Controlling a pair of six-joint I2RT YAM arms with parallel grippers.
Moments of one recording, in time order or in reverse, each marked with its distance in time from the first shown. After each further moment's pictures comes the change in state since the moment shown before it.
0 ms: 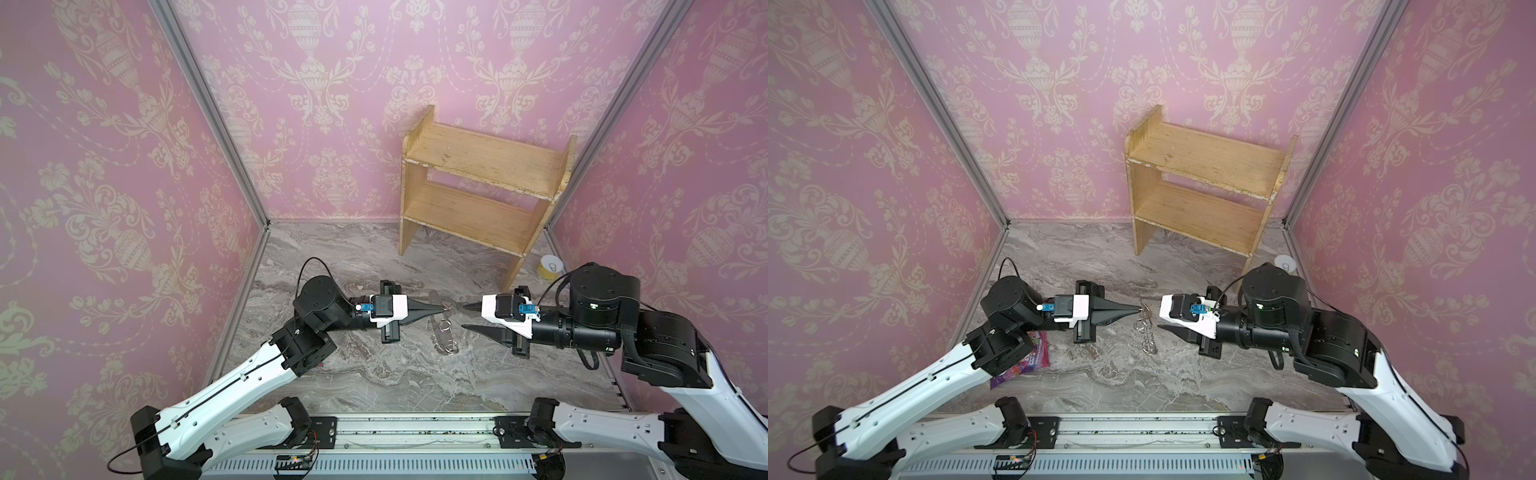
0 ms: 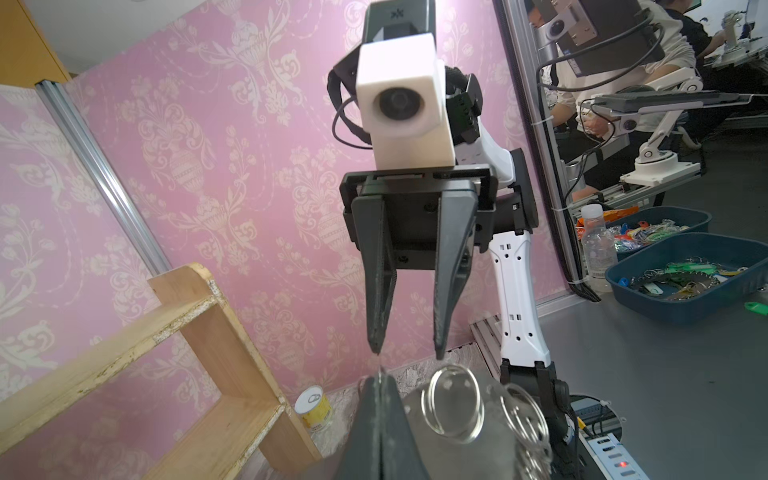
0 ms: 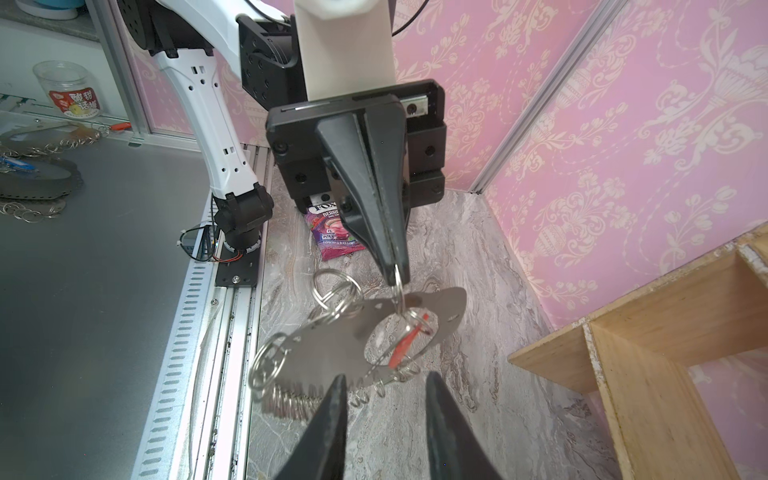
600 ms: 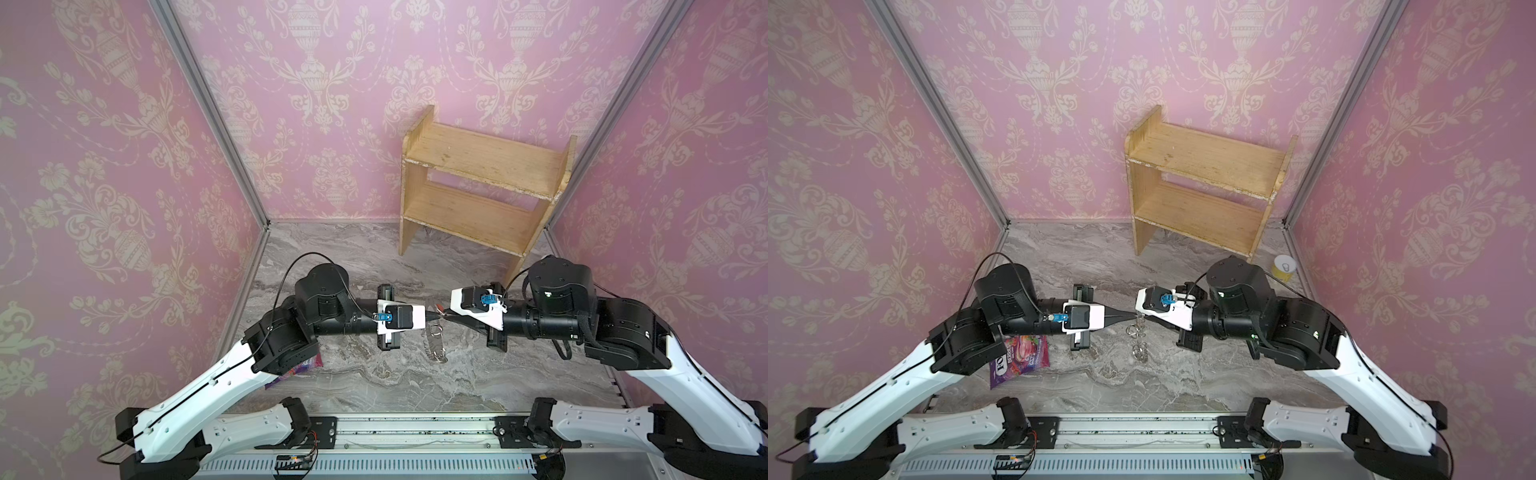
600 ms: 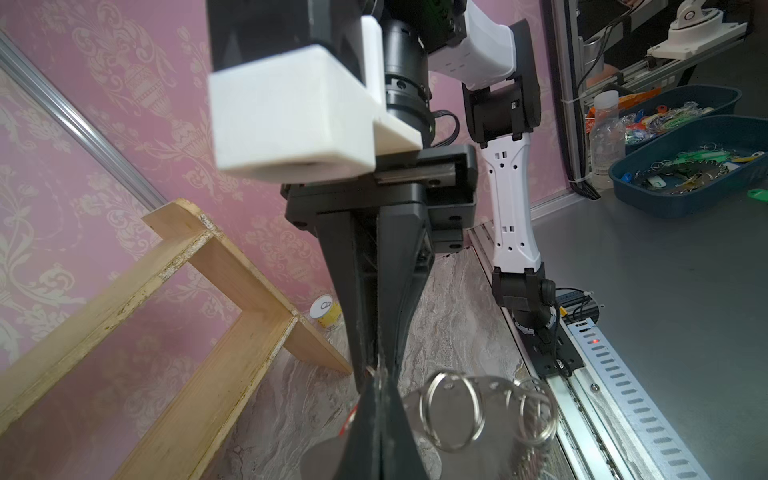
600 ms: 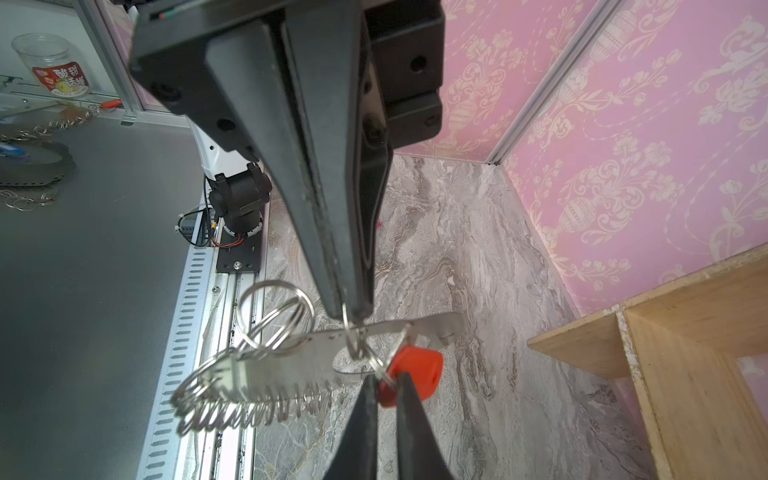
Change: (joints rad) left arm -0.085 0.011 0.285 -0.662 -0.197 0.288; right arm -0.005 0.096 0.000 0.002 -0.004 0.014
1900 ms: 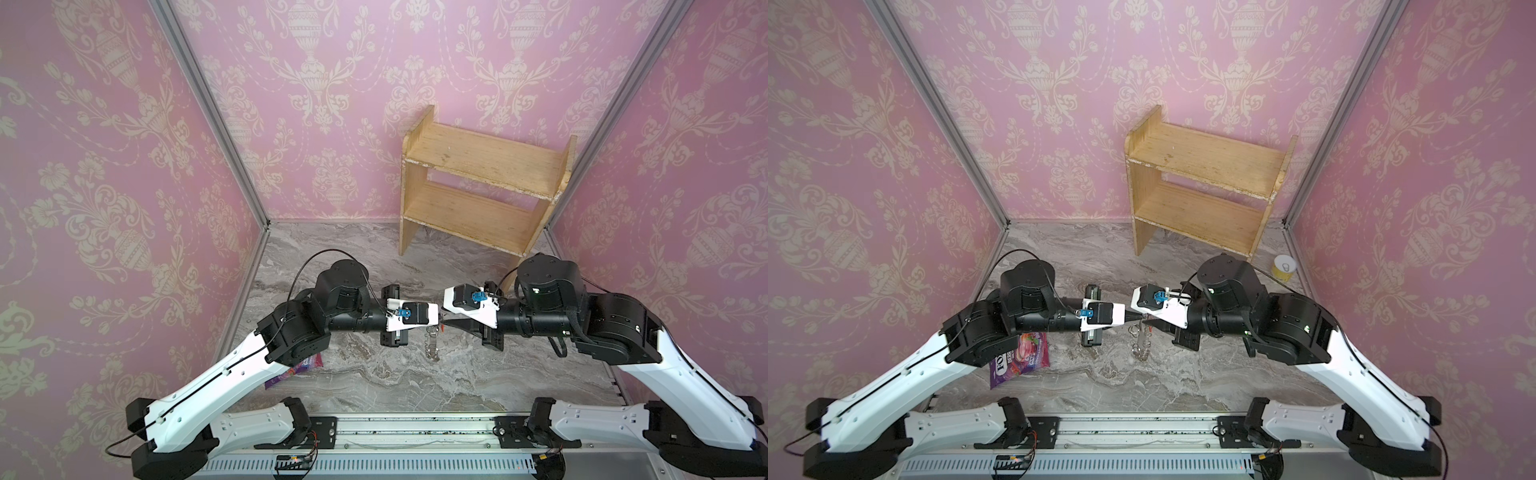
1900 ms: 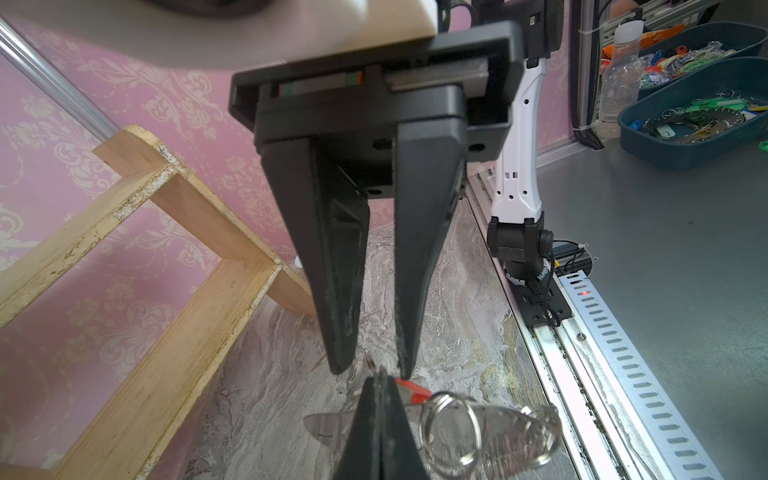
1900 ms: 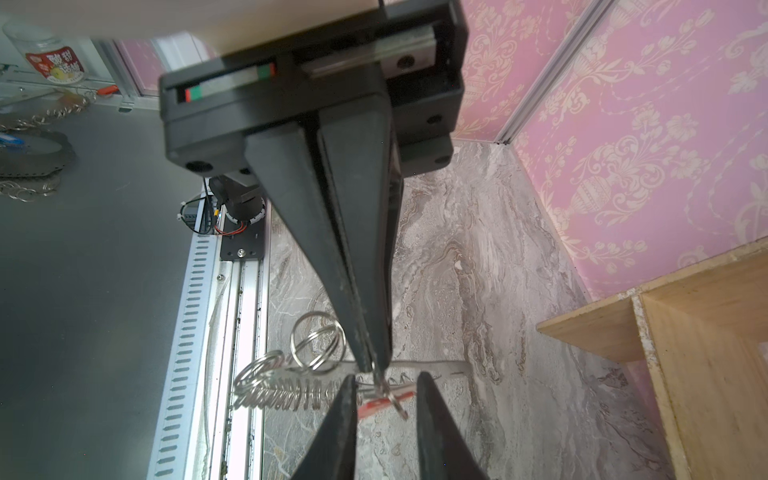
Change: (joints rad) left arm 0.001 0.066 0.045 -0.153 -0.066 0.054; right arm -0.009 0.031 0.026 -0.051 0.007 0.016
